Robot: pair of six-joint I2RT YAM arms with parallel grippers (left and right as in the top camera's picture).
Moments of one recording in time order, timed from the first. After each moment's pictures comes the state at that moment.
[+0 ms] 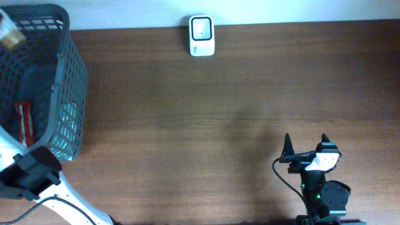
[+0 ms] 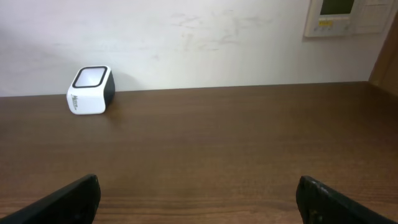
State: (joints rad) left arm 0.63 2.22 2.76 -1.14 0.75 -0.28; right arm -0.06 0.01 0.01 -0.08 -0.02 0.04
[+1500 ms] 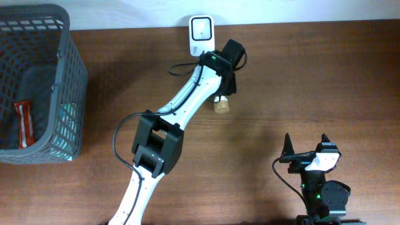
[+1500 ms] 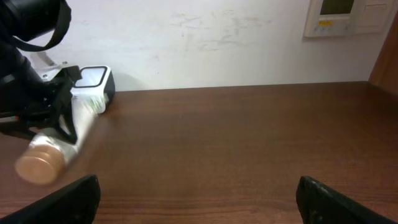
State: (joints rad) left arm -0.61 2.46 2.26 -1.07 -0.07 -0.62; right arm -0.06 0.01 0.01 -0.08 -0.02 0.04
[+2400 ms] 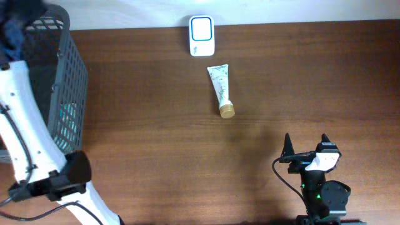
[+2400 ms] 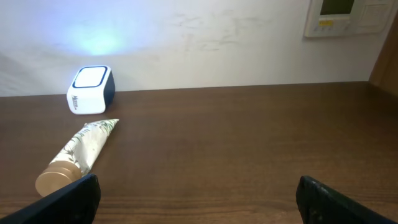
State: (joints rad) left arm 0.26 2.04 2.72 -1.27 -0.16 -0.34; right arm -0.06 0.01 0.01 -0.08 -0.02 0.04
